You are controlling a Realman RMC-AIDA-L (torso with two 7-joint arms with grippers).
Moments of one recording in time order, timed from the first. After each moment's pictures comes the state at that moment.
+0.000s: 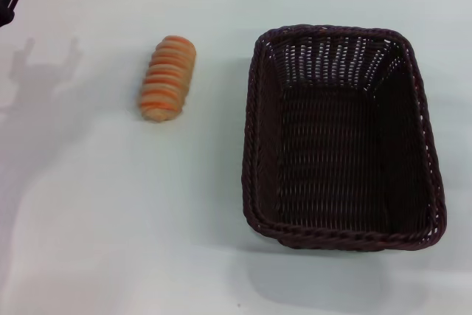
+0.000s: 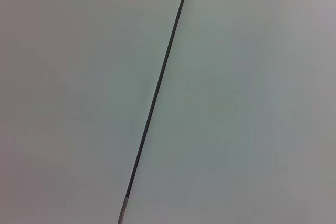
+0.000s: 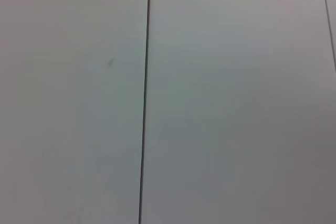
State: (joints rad) left arm -0.35 -2.02 -1.43 -0.36 2.79 1.06 -0.43; right arm 0.12 2.08 1.18 0.87 -2.11 -1.14 -0.56
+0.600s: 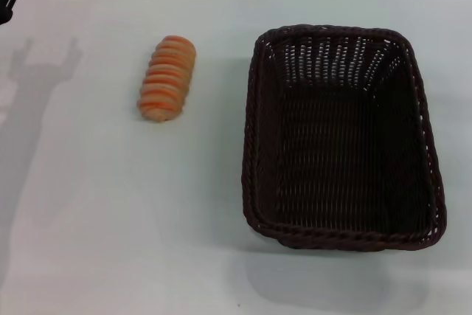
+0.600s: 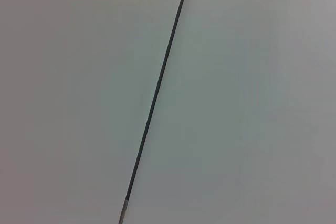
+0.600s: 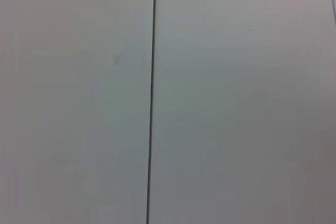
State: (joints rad) left arm -0.35 -2.02 -1.43 -0.36 2.79 1.07 -0.43; right arm 0.10 2.09 1.17 0.94 -2.06 -1.09 -0.63
